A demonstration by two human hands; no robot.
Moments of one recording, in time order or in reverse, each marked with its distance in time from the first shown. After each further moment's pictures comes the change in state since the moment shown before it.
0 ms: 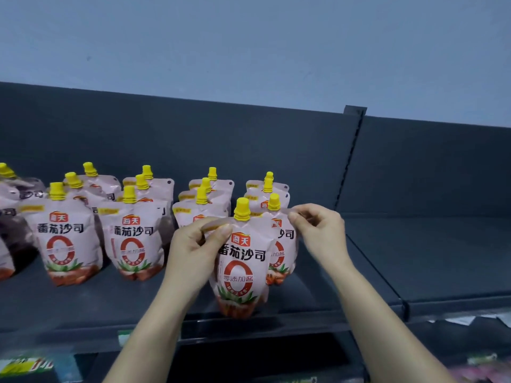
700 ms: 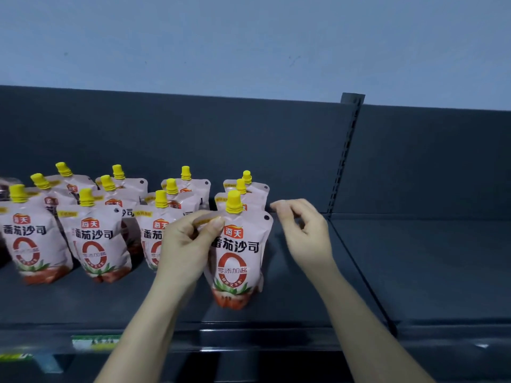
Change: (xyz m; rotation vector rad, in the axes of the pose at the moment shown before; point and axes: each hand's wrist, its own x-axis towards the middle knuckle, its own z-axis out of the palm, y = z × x) left_hand 0.017 -0.005 0.077 0.074 0.090 0.059; right_hand 0.027 0.024 -0.031 0.151 -0.121 -0.153
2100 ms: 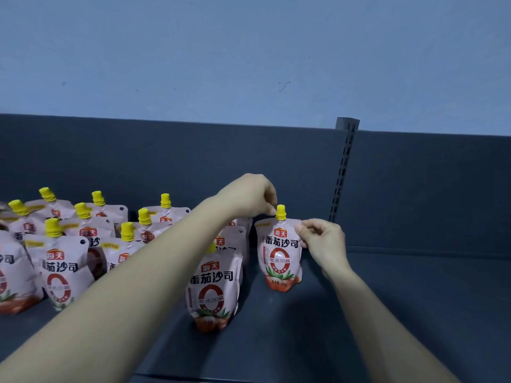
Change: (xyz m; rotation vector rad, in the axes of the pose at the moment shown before) left_hand 0.153 0.017 0.126 1.165 -0.604 0.066; right_hand 0.103 0.097 -0.052 -0.012 0.049 0.293
